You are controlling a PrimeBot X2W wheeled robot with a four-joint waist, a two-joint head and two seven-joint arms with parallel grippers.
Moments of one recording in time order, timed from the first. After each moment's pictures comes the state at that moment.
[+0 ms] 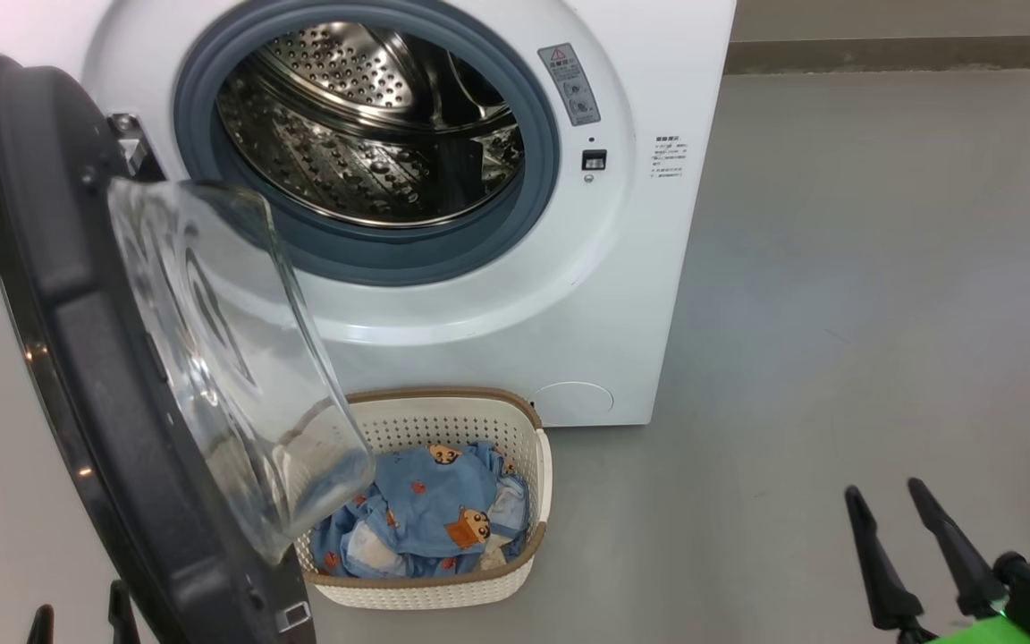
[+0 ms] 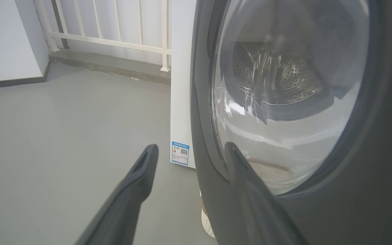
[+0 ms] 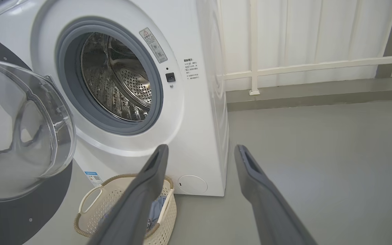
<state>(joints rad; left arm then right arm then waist) 0.14 0.03 0.22 0.15 -0.25 -0.09 -0.26 0.06 -0.18 0.01 0.12 0.37 0.13 -0.25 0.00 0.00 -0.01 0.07</state>
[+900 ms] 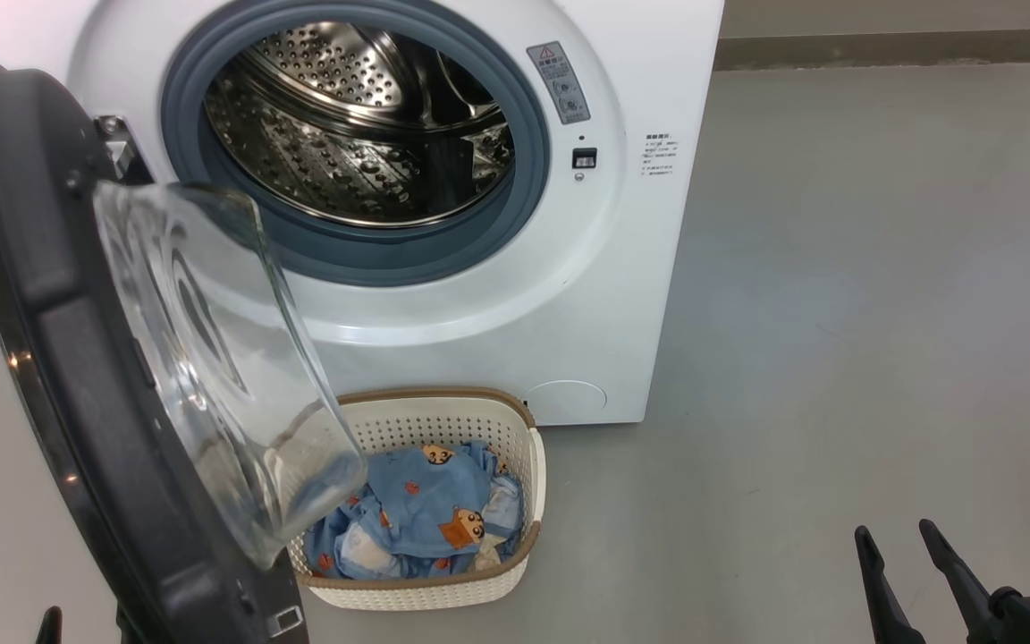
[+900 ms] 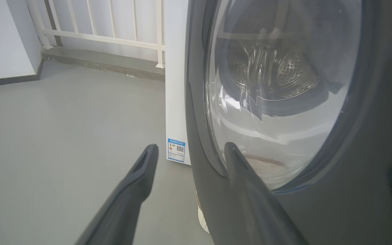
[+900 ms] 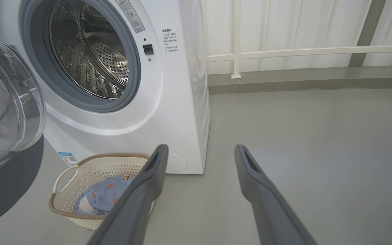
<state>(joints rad) 0.15 0.03 0.21 0.16 -0.25 -0.10 -0.26 0.12 -0.13 -0.08 0.15 0.23 0.13 -0.25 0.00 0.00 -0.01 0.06</state>
